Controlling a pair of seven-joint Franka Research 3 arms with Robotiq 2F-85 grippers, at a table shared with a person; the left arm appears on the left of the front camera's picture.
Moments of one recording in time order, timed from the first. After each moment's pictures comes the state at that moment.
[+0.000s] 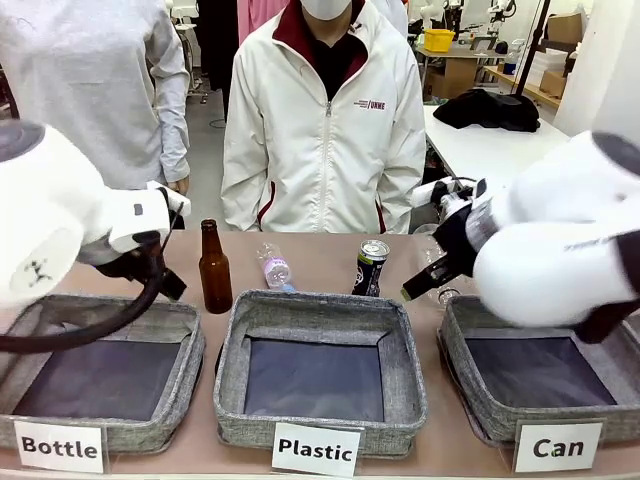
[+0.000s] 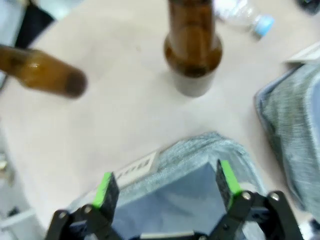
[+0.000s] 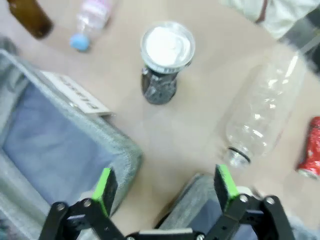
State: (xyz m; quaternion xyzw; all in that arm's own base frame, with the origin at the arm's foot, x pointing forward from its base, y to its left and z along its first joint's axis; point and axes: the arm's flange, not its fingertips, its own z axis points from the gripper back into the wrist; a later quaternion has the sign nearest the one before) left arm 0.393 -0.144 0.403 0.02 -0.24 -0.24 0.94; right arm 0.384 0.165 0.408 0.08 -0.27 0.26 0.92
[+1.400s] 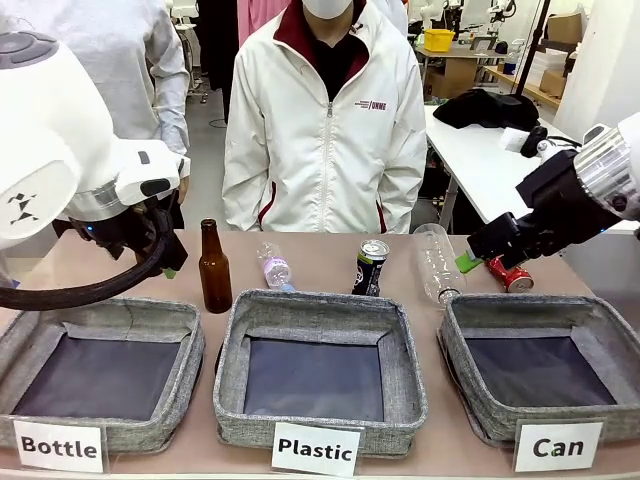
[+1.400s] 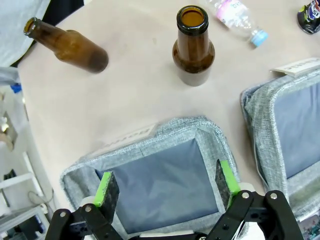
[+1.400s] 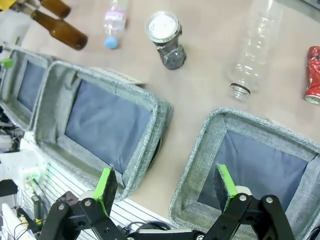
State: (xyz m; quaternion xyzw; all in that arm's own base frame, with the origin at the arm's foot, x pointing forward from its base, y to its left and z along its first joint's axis) left arm 0.374 -0.168 0.468 0.04 -0.21 -0.18 0.96; right arm 0.335 0.105 0.494 0.18 -0.20 0.15 0.95
